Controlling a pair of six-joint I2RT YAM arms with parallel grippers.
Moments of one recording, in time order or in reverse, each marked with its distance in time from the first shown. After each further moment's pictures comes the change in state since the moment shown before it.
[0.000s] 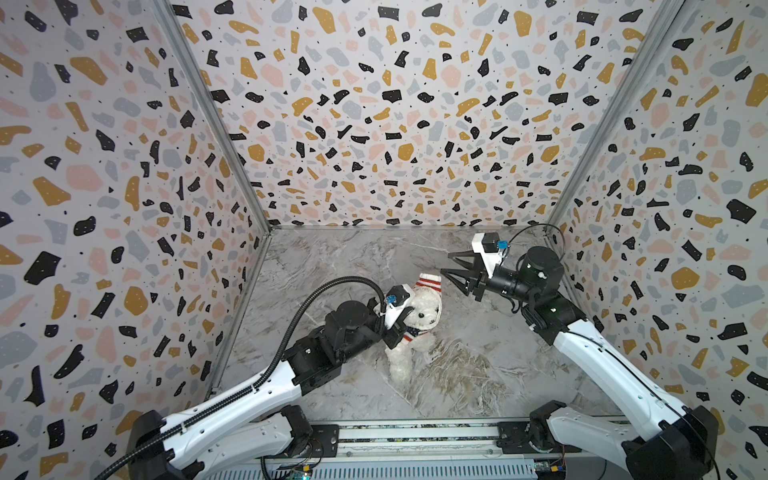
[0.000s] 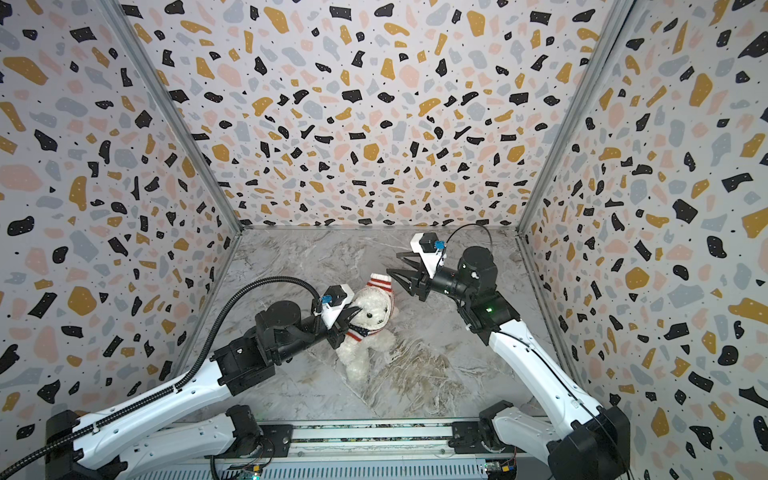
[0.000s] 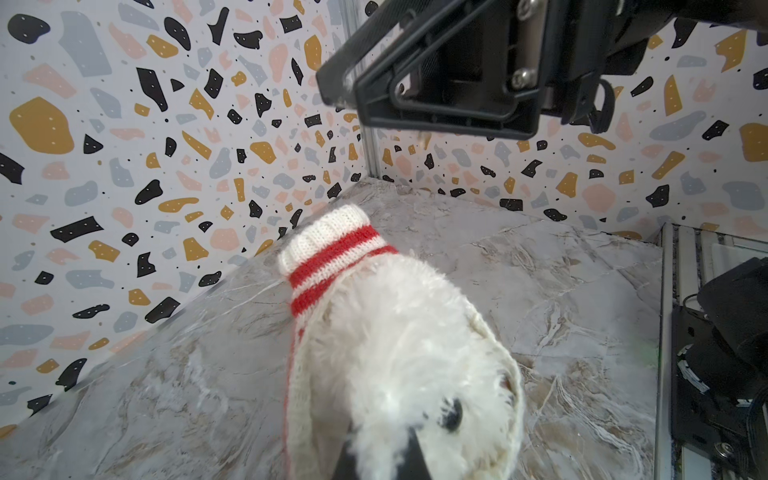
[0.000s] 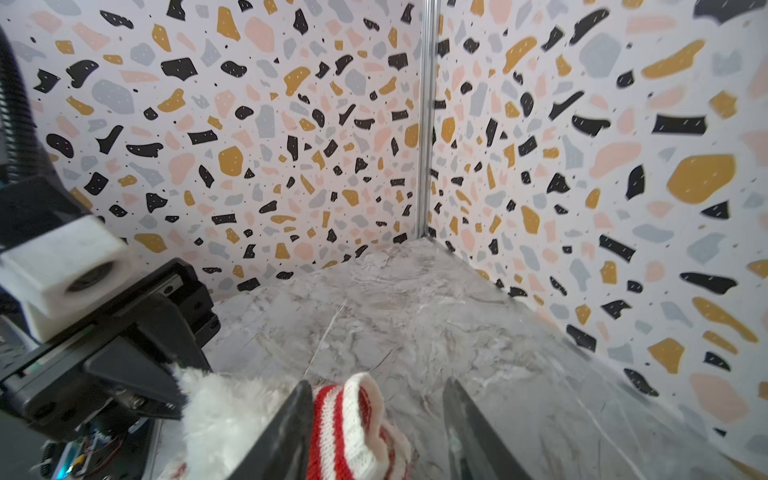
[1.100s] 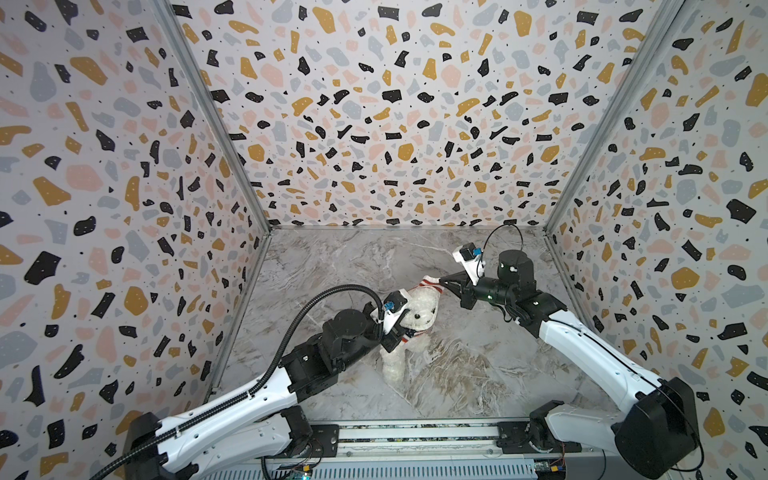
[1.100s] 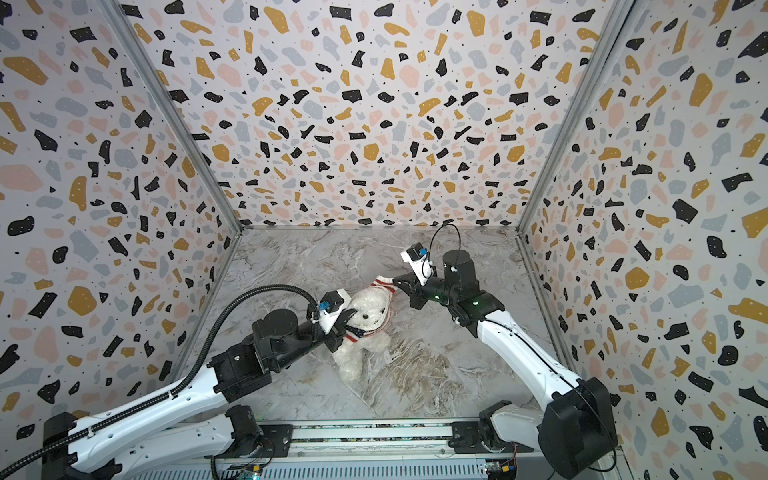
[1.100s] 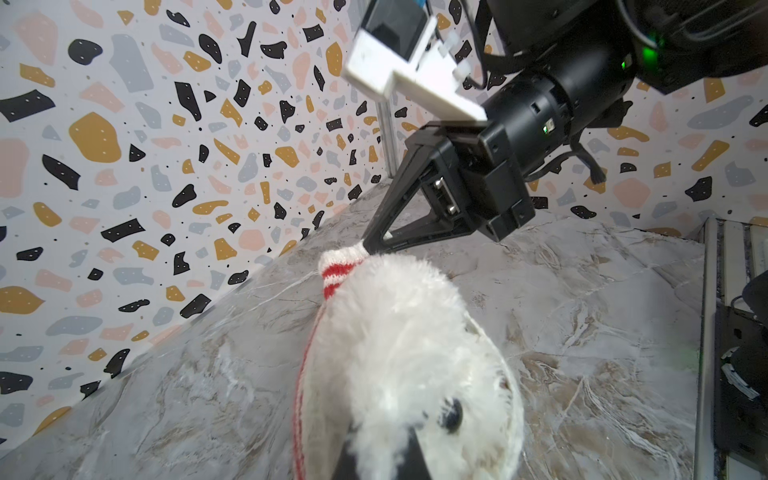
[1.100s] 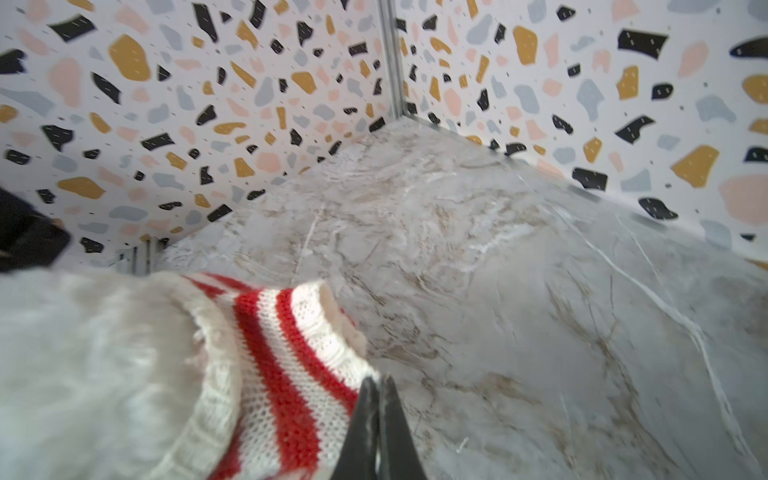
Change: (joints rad) left arm -0.038 -0.050 -0.046 0.023 -0.114 0.023; right arm -0.007 0.122 -0.057 -0.158 0.168 -0.028
